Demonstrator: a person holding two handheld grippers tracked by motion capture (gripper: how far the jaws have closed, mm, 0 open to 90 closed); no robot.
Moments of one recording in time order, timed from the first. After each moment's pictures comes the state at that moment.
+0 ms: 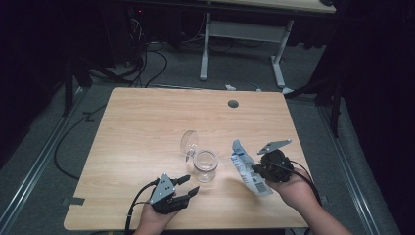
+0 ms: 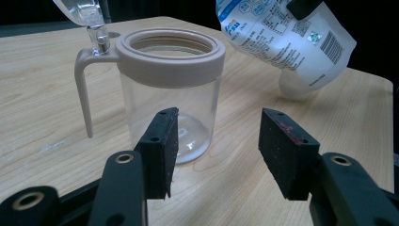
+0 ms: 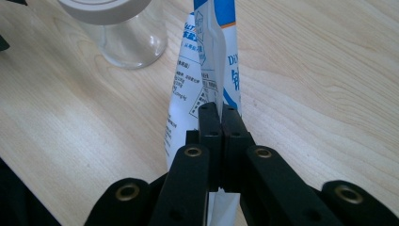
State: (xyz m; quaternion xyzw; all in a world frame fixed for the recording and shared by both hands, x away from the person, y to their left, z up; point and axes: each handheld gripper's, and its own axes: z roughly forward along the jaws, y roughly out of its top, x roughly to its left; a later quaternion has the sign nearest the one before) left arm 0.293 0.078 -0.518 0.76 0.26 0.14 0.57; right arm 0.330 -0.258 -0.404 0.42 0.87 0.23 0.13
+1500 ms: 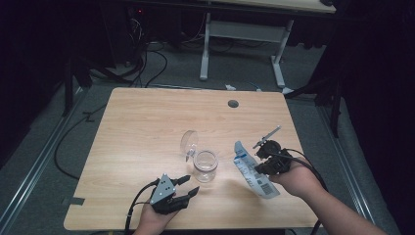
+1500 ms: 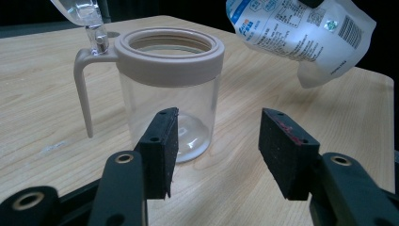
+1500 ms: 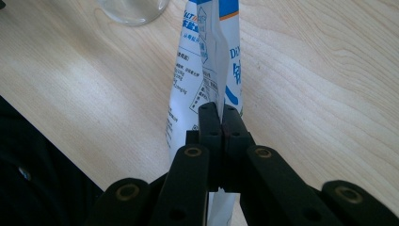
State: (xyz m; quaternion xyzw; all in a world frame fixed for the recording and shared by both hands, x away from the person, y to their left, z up) left arm 0.293 0.078 -0.518 0.76 0.26 0.14 0.57; right arm 0.348 -0.247 -0.381 0.42 0.90 0.12 0.07
